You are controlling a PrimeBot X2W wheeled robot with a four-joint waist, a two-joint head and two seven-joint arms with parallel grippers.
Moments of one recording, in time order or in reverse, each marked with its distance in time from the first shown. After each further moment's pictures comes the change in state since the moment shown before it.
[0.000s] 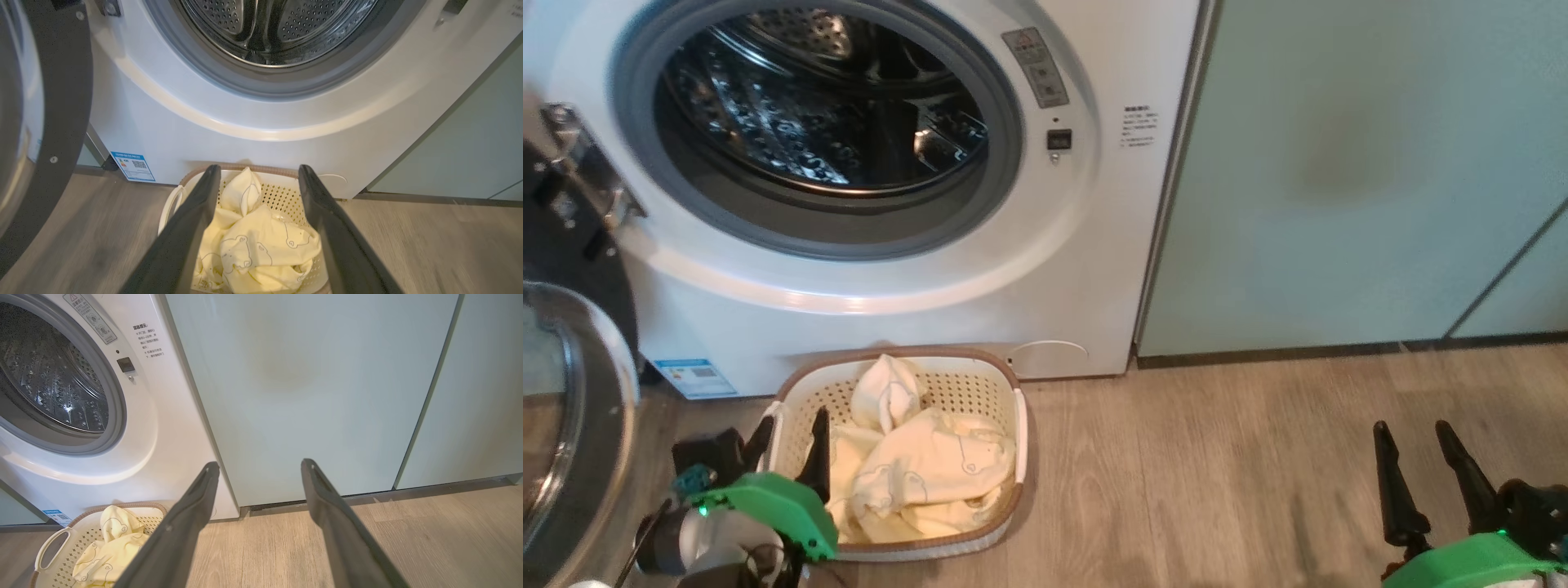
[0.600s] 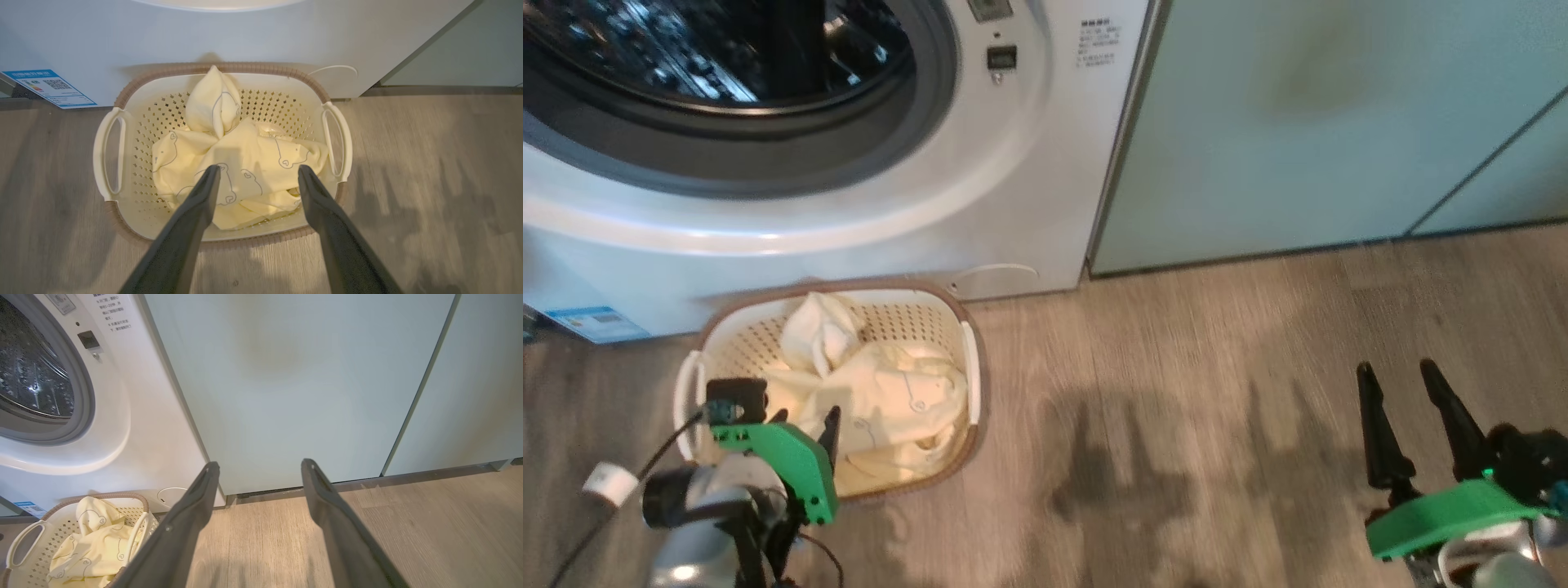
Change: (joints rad) left arm -0.261 0.049 -0.178 0.400 -0.063 0.000 0.105; right arm -0.095 0.010 0.035 -0.019 0.000 0.000 0.000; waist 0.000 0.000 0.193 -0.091
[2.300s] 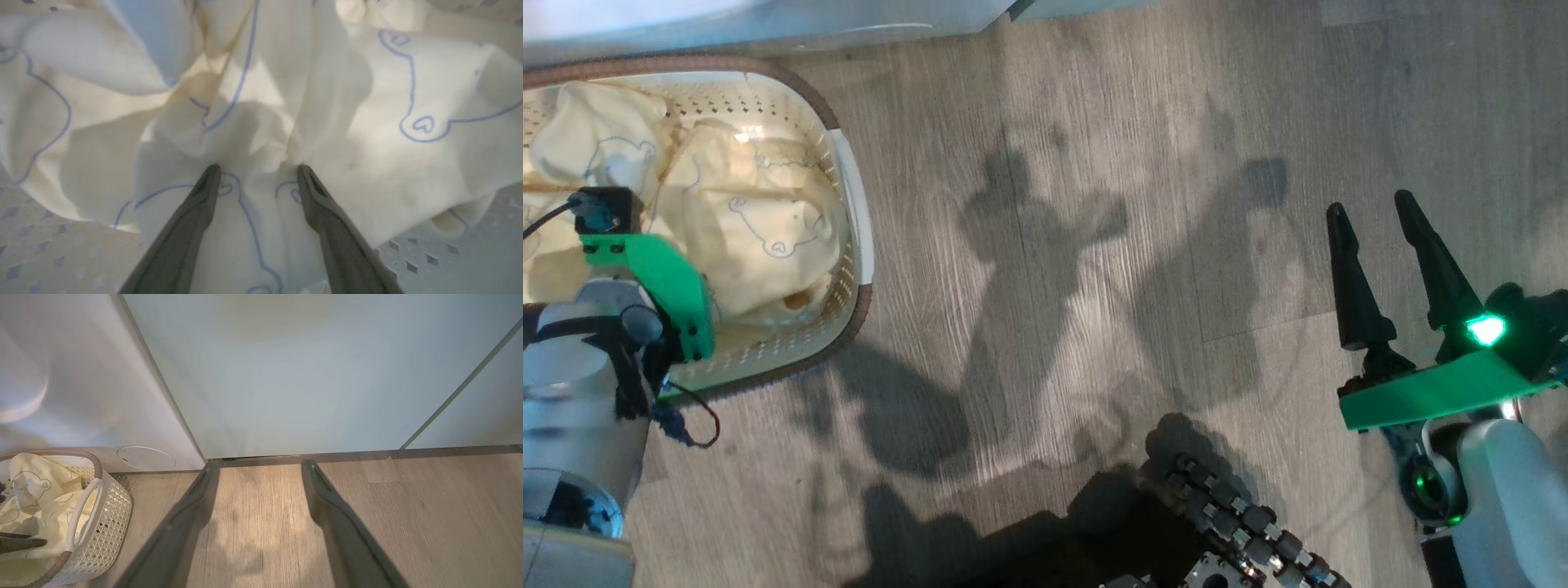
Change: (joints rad) left arm -0.463 0.192 -0.213 0.268 -0.063 0.028 0.291; right arm -0.252 0.068 0.025 -0.062 0.000 0.000 0.000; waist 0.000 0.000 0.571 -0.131
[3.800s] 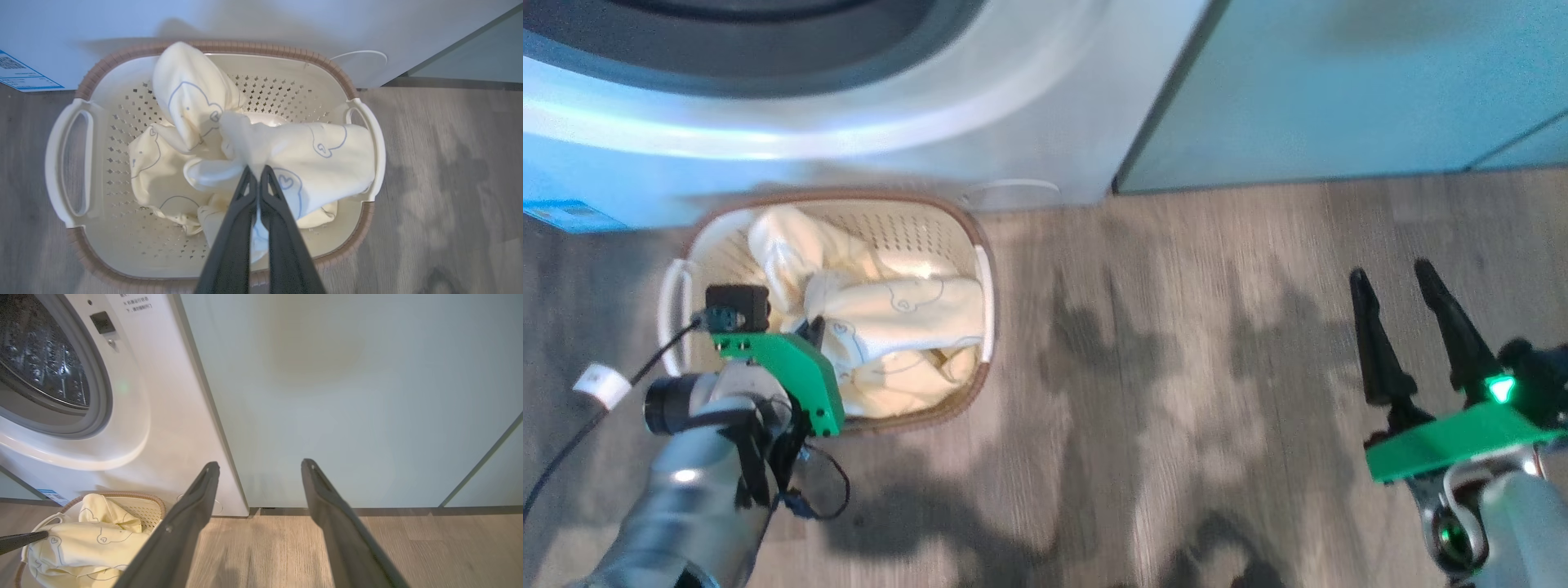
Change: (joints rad) left arm 0.201 -0.157 -0.106 -0.111 -0.194 -0.028 -0.331; right arm 0.087 -0.042 -0.038 0.054 -0.006 0.000 0.000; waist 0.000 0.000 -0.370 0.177
